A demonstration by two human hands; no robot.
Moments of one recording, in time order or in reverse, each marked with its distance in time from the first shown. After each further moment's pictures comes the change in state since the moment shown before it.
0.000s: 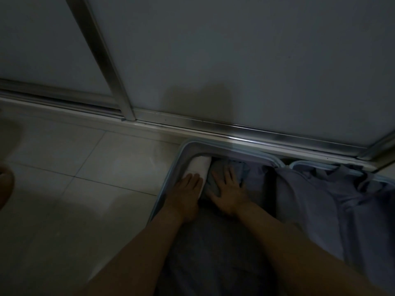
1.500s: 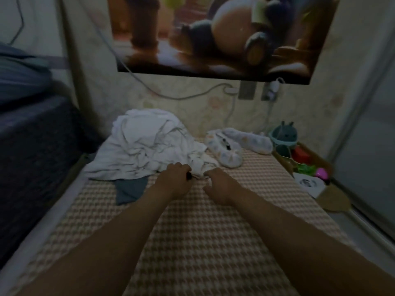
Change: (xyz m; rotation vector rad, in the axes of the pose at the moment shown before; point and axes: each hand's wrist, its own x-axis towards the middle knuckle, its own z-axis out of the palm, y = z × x) left_hand -0.935 -0.270 -0.134 -0.254 0.719 -1.384; right_hand -0.466 -0.887 0.021 -0.310 -0.164 -1.351
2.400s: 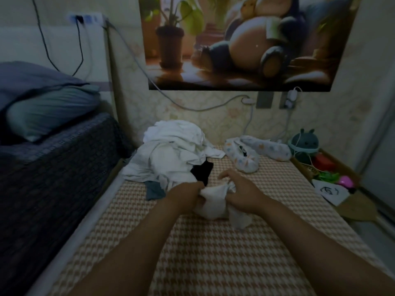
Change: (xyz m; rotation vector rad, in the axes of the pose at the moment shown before) left_hand -0.085 0.031 -0.042 -0.034 -0.173 -0.019; right_hand -0.087 -0.021 -0.035 0.423 0.161 -0.285
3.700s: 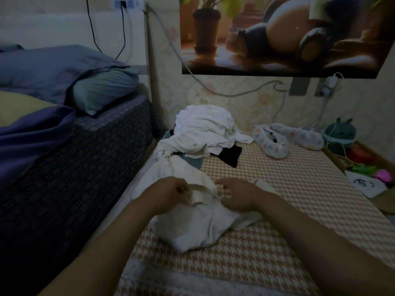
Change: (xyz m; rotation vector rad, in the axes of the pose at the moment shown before) left_hand -0.151 -0.088 -0.022 -0.059 0.092 -0.143; right_hand -0.021 -0.069 0.077 -0.301 -0.403 0.051
